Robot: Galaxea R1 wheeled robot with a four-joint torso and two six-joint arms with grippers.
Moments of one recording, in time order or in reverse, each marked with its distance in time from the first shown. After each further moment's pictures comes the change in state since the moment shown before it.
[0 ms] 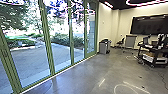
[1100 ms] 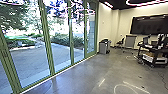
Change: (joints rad) left arm -0.001 0.001 0.000 0.000 0.001 0.000; right arm 0.000 0.000 0.001 0.000 0.001 0.000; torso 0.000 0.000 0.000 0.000
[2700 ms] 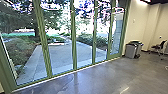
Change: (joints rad) left arm -0.001 0.000 0.000 0.000 0.000 0.000; right arm 0.003 0.000 0.005 0.000 -0.002 0.000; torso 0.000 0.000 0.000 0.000
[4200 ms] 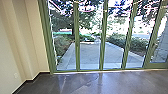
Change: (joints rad) left arm 0.000 0.000 0.000 0.000 0.000 0.000; right arm 0.000 0.000 0.000 0.000 0.000 0.000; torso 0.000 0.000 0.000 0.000
